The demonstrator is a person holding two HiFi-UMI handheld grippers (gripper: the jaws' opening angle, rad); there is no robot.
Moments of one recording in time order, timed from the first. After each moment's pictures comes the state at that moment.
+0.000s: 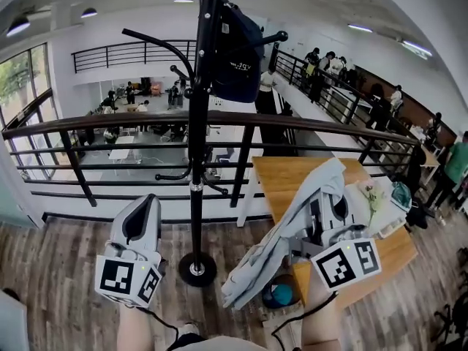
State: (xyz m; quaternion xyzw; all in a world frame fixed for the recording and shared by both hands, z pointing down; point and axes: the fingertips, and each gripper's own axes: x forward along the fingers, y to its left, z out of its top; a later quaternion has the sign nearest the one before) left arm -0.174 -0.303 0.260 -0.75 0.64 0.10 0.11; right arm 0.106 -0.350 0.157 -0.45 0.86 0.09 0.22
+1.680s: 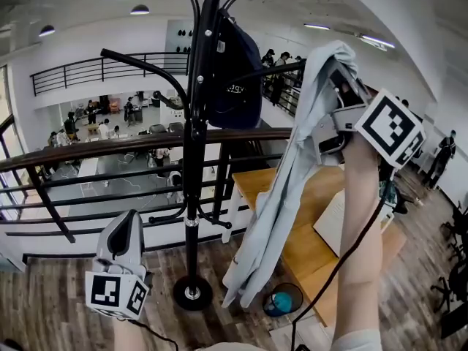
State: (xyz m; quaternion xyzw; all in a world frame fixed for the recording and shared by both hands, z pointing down) left arm -0.271 -0.397 0.264 -0.78 0.60 0.11 0.10; right arm 0.033 -0.470 -0.055 -0.46 0.84 0.11 0.25
